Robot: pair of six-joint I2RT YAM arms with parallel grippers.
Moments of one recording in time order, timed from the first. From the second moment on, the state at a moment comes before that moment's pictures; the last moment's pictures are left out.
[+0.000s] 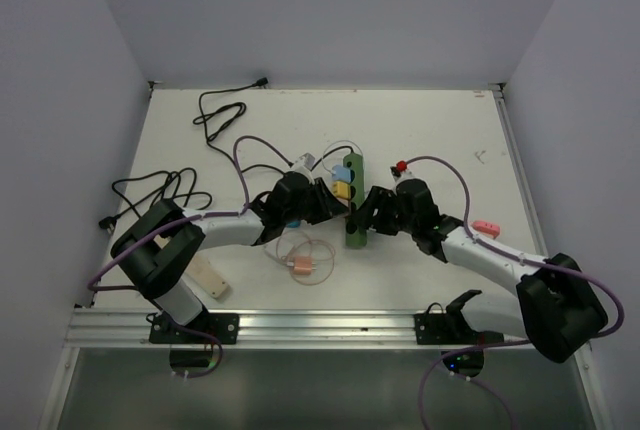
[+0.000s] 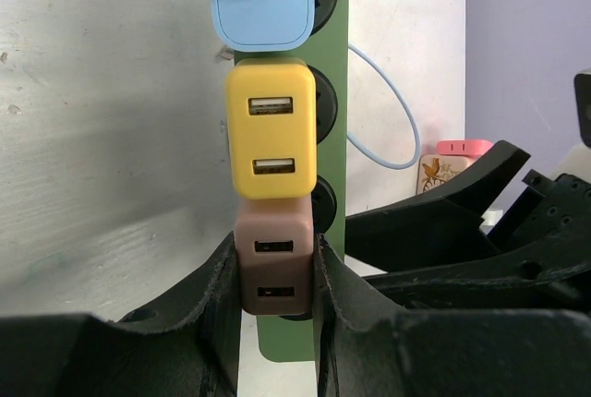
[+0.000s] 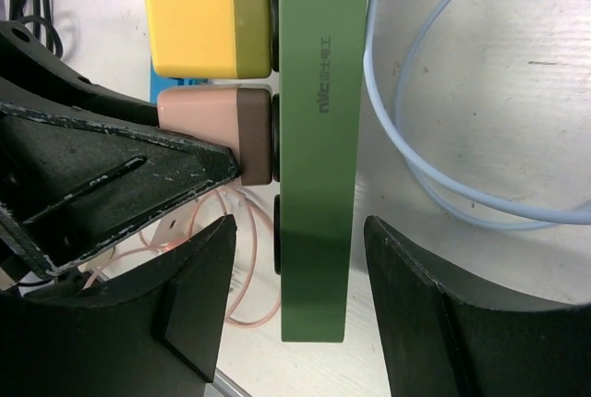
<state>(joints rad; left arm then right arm) -0.77 1.63 0.74 0.38 0.11 -1.01 0.55 1.20 0.51 0.06 -0.15 0.77</state>
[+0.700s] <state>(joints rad) -0.79 1.58 0.74 0.39 0.09 -1.02 0.59 1.27 0.49 0.17 -0.12 0.81</state>
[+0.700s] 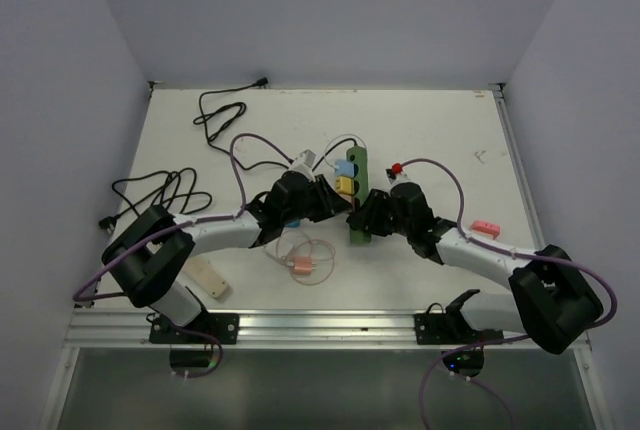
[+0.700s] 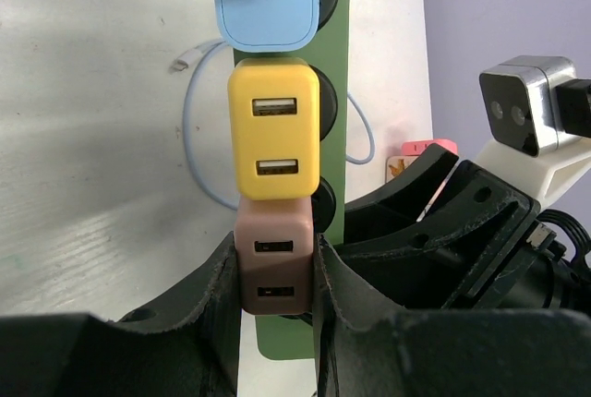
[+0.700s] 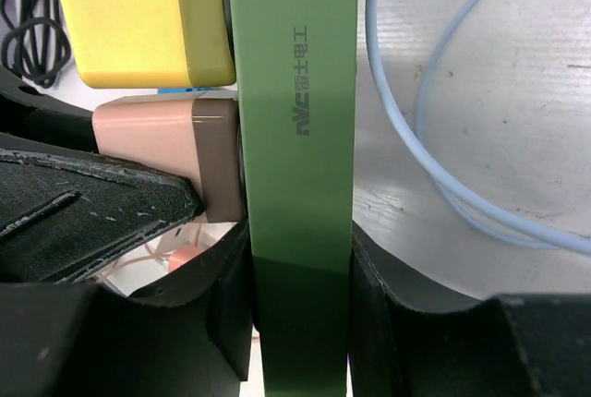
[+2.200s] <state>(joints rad) -0.62 1.03 0.49 -0.06 -0.03 -0.99 0.52 1.17 0.49 0.03 -0.01 0.62</state>
